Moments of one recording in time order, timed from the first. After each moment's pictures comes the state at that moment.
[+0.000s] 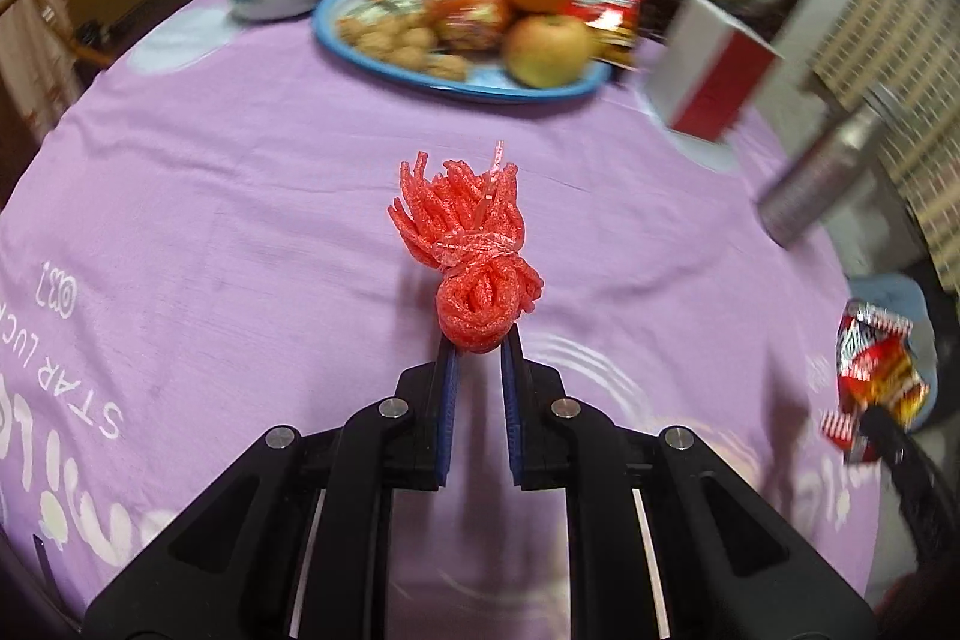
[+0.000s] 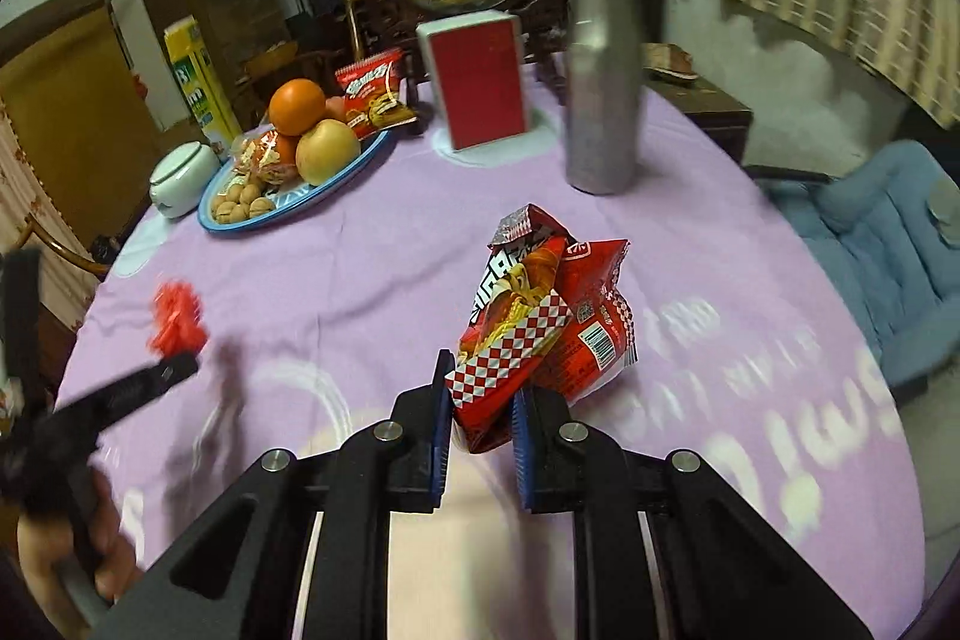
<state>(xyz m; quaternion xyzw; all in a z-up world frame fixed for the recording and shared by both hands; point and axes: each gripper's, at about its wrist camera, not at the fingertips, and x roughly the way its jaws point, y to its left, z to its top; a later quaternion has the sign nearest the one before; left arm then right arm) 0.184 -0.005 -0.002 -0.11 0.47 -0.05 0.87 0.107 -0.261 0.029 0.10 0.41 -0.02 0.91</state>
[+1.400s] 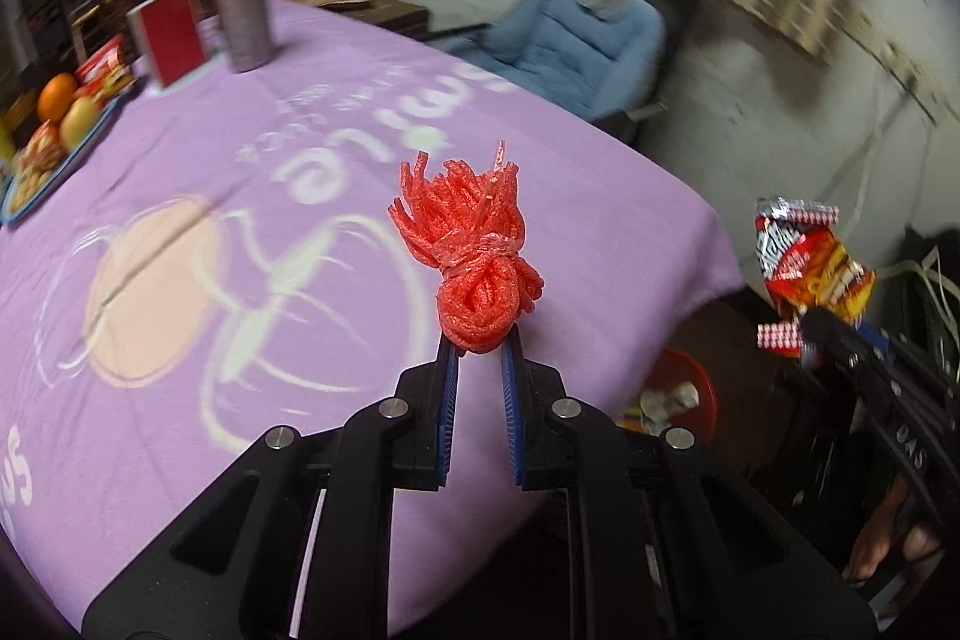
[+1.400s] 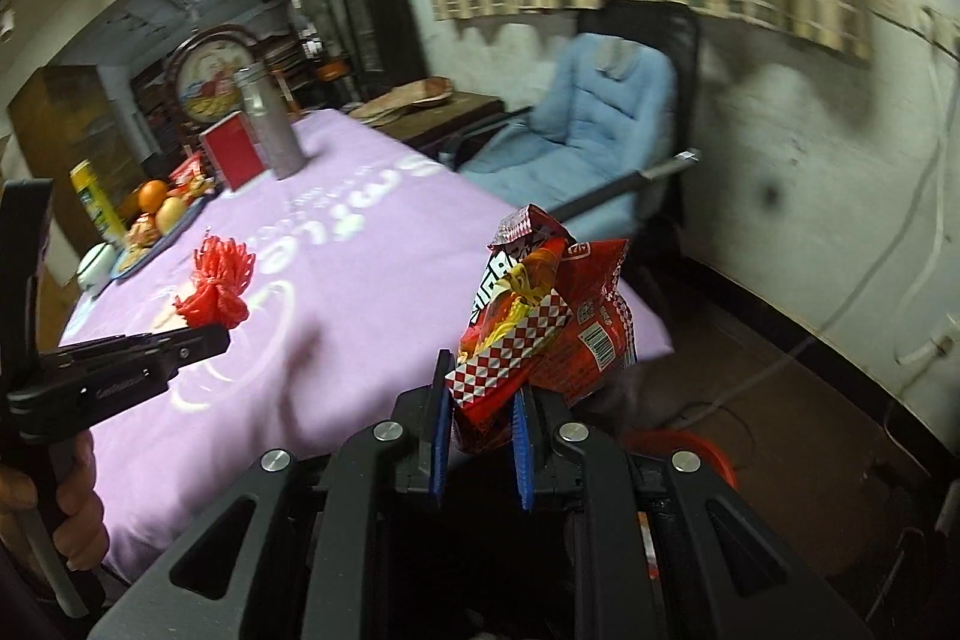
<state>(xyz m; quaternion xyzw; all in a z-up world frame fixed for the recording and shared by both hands) -0.103 -0.250 -0.002 0.16 0.42 -0.39 0.80 -0.286 -0.405 -0.008 0.21 0.32 -0.24 0.89</state>
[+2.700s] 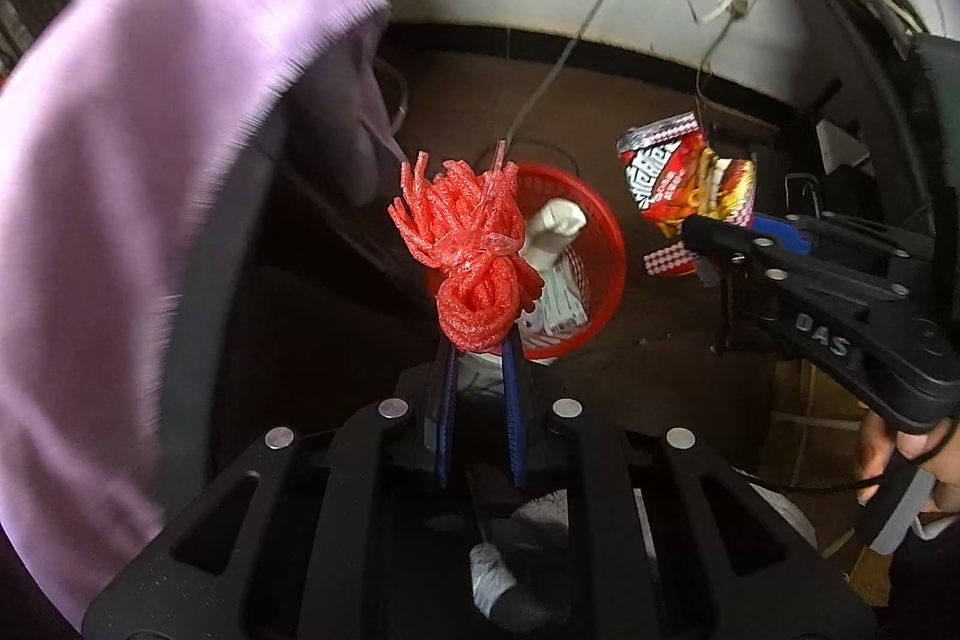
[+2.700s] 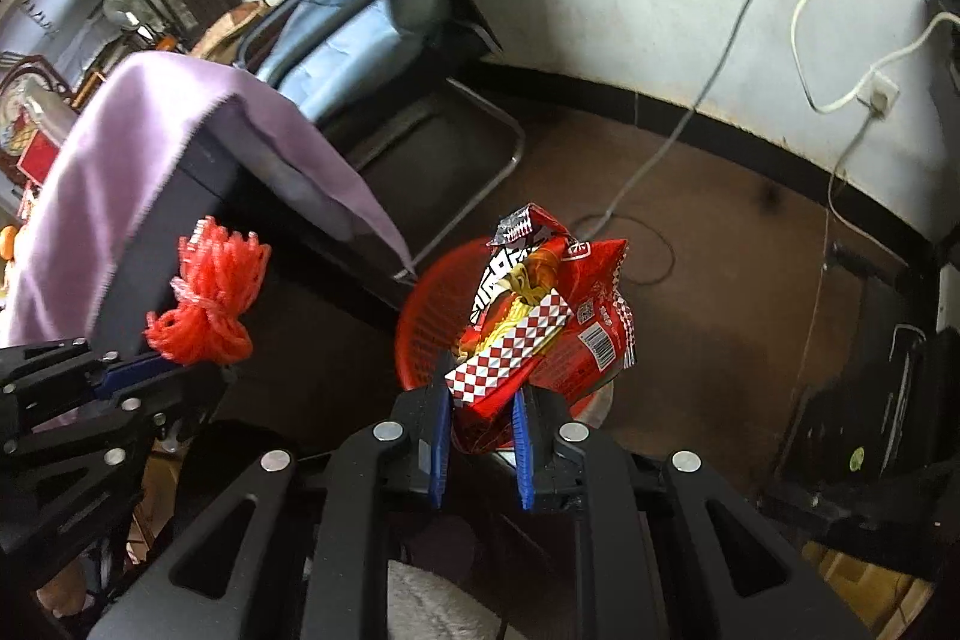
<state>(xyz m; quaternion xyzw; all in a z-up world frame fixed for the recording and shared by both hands) -0.255 -0.430 -0.167 0.38 0.46 -0.52 0.61 -0.407 -0.516 -0.198 0.36 0.43 -0.33 0.76</state>
